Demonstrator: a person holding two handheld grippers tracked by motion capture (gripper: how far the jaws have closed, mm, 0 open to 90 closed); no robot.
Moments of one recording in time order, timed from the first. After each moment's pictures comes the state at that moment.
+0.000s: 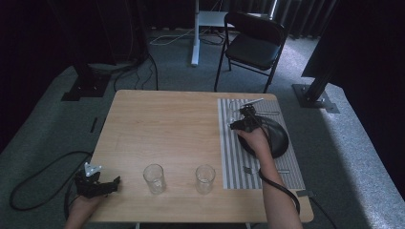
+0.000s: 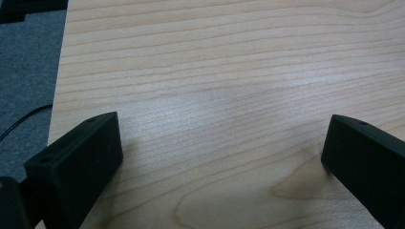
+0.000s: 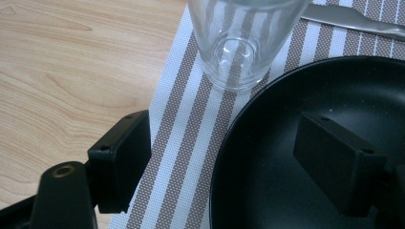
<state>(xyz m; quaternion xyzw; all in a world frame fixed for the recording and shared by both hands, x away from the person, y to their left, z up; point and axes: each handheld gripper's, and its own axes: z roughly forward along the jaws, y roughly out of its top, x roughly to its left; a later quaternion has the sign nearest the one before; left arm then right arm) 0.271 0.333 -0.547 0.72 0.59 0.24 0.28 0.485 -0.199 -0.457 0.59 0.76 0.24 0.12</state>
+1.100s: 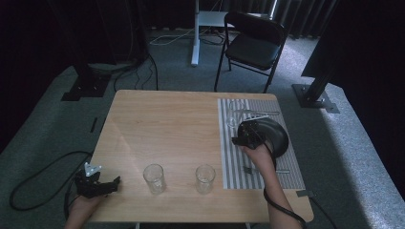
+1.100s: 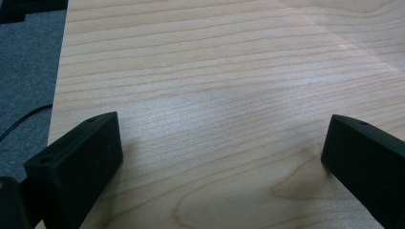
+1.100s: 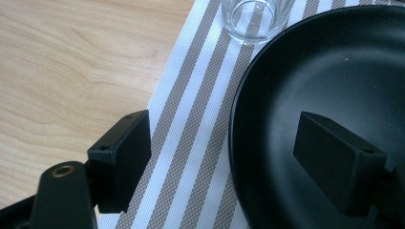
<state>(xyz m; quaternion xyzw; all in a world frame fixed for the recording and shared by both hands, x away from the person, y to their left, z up) 0.271 0.333 -0.547 0.72 0.59 0.24 0.28 0.427 -0.206 -0.471 0.57 0.77 0.27 0.14</state>
